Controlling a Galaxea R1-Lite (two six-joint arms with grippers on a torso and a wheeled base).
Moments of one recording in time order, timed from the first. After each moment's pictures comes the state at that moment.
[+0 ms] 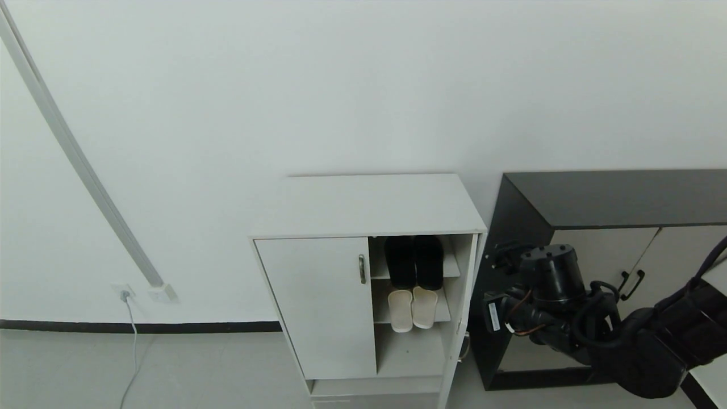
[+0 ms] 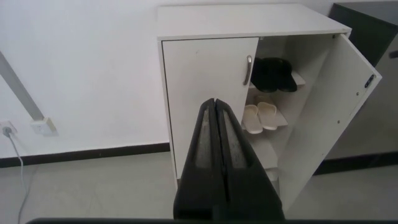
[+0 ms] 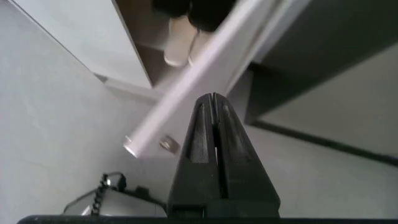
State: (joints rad) left arm -0.01 0.00 0.00 0.01 -0.06 0.00; right arm 0.56 1.93 -0.69 -0.70 -0.28 0.08
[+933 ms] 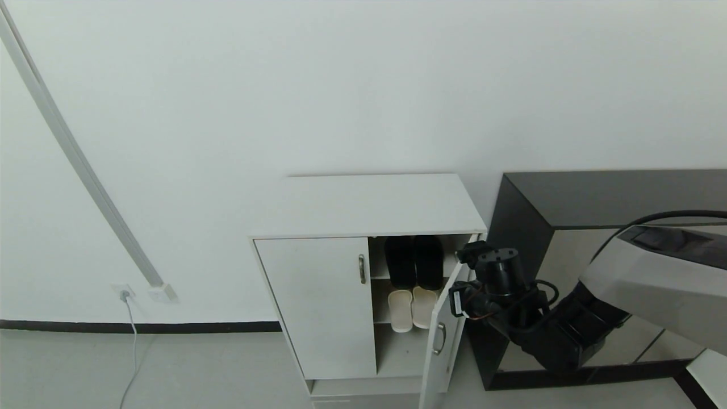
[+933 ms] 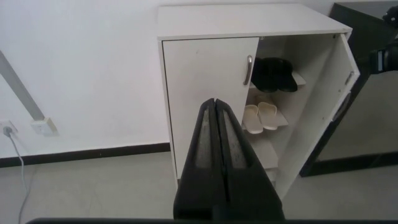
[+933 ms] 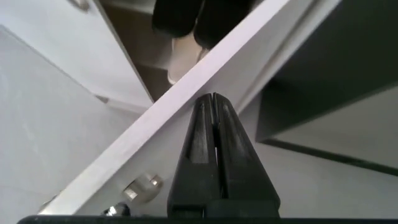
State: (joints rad) left arm 0.00 0.00 0.00 0.01 -0.06 0.00; right arm 0.56 2.24 -0.93 -0.88 -0.28 0.12
